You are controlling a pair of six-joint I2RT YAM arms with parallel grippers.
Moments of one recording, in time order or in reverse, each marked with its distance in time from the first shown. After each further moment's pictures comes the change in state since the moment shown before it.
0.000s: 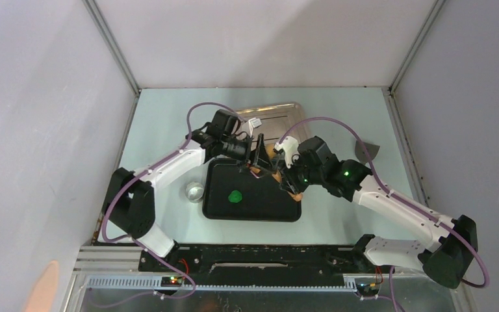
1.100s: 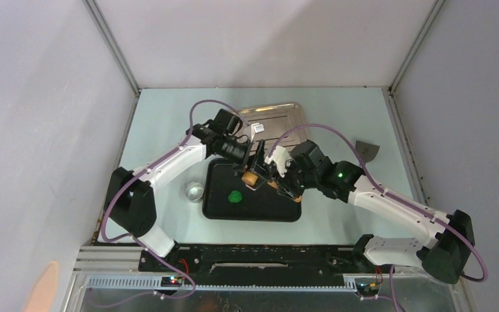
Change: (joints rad) left arm -0.003 0.016 0.091 -0.282 0.014 0.196; right arm 0.046 0.026 0.002 -0.019 -0.016 -0.183
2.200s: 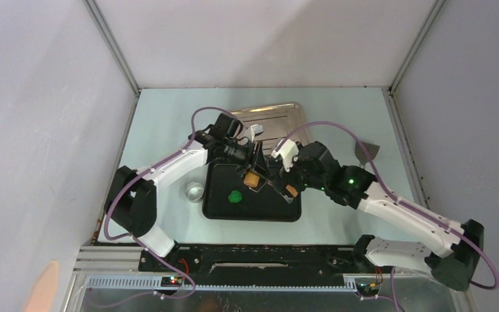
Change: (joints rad) left arm -0.008 0.011 -0.088 0.184 0.043 -0.180; right arm 0.046 -0.050 0.000 0.058 0.175 0.037
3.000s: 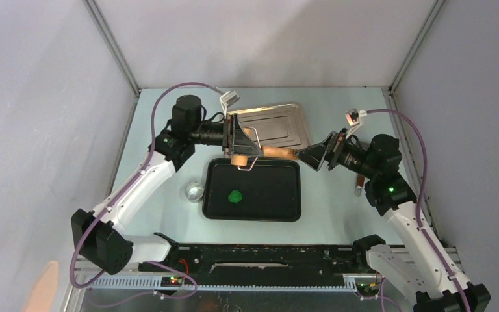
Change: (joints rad) left arm 0.098 -0.327 -0.008 0.356 0.113 -0.179; right arm -0.600 -0.324 -0.209 0.451 -0.618 0.790
